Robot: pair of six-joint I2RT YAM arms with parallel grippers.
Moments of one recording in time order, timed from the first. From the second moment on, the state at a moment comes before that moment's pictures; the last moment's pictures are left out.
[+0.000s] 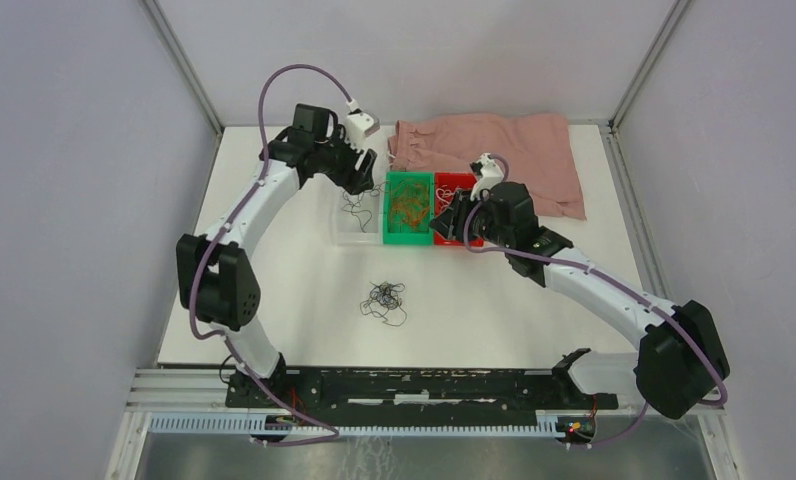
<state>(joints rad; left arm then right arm) -0.29 1.76 1.57 -0.57 0.40 0.37 0.58 1.27 0.85 0.05 -0.18 0.53</state>
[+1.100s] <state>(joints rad) -0.47 1.72 1.13 -0.90 0.71 1.20 0.63 1.01 0.66 -0.03 -0.19 0.60</state>
